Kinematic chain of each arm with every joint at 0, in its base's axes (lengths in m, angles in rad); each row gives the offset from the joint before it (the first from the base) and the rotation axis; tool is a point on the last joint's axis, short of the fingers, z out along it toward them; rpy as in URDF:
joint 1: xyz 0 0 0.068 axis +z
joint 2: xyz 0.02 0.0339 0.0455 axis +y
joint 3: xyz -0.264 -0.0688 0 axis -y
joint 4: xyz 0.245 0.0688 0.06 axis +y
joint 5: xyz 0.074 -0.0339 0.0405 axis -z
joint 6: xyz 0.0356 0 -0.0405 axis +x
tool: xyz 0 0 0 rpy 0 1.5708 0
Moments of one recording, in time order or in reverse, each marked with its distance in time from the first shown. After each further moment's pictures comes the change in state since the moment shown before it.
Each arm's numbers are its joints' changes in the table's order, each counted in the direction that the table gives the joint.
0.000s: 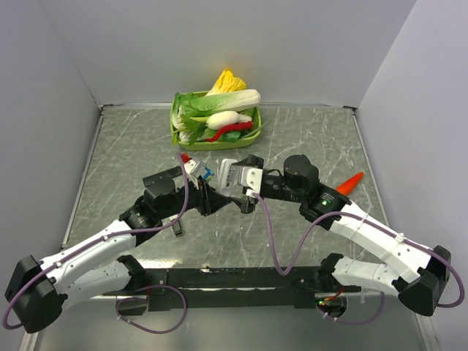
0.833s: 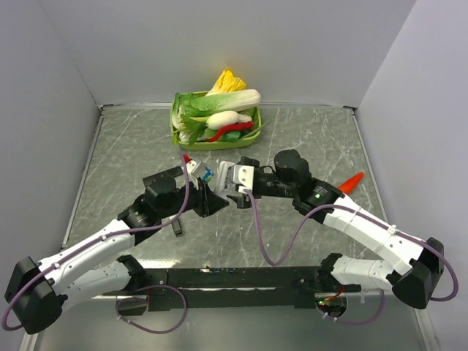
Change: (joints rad) left arm 0.007 -0.004 0.023 0.098 0.006 -0.007; right arm -0.003 0.077 0.049 0.082 -0.008 -0.029
